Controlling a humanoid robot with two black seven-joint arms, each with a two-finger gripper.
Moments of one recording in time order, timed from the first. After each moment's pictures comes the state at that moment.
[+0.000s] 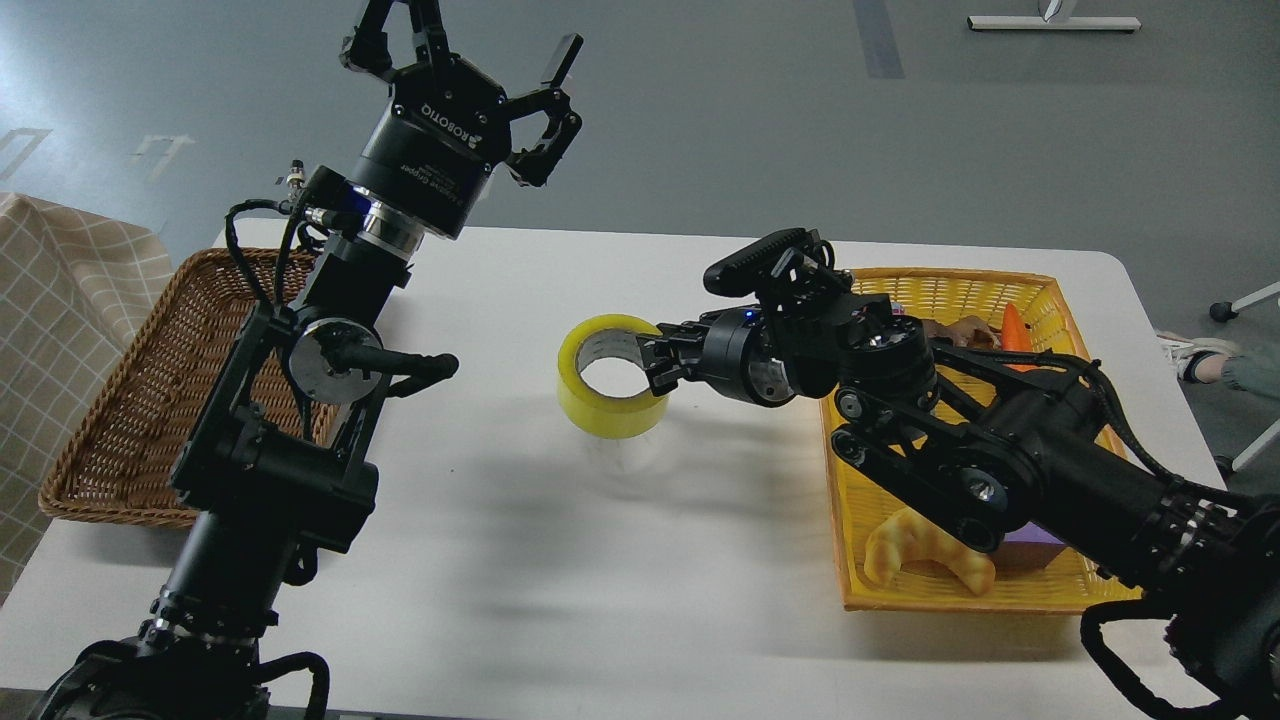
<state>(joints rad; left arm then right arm) -0.48 -0.04 -1.46 -1.37 0.55 -0.41 -0.04 0.89 -0.01 0.49 1.05 -2.02 0.49 -0.08</state>
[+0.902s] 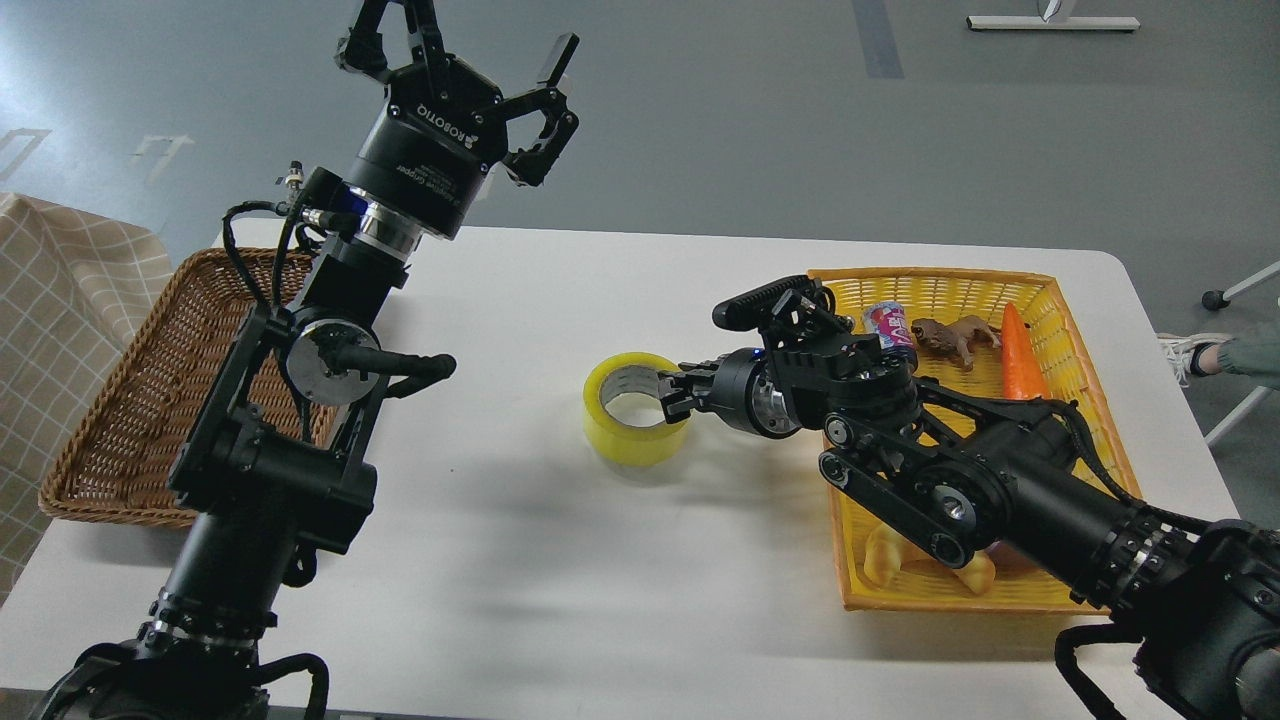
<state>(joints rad) -0.47 -0.04 -1.47 -1.37 0.54 -0.41 -0.04 0.84 0.00 0.53 0.94 -1.99 0.45 -0.09</state>
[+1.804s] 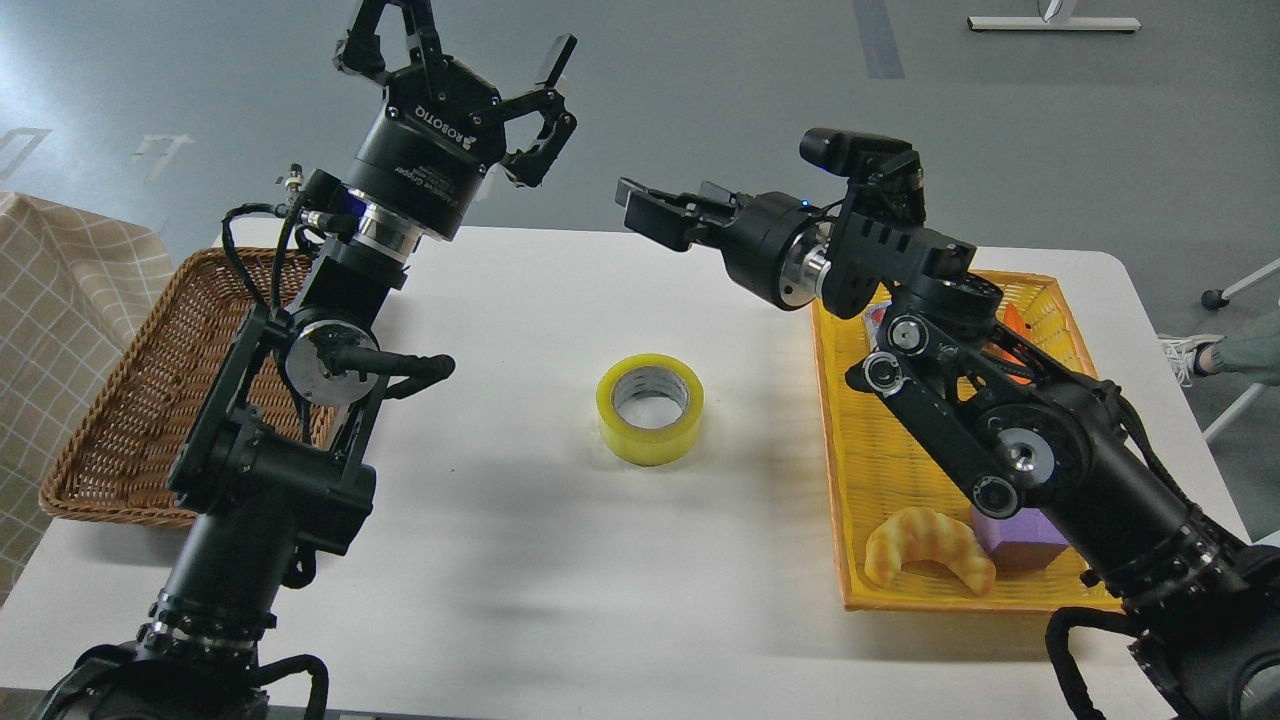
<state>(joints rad) -0.46 -0.04 -1.47 -1.37 0.54 -0.41 -0.04 0.74 0.00 0.99 1.29 -1.94 0.36 -0.09</state>
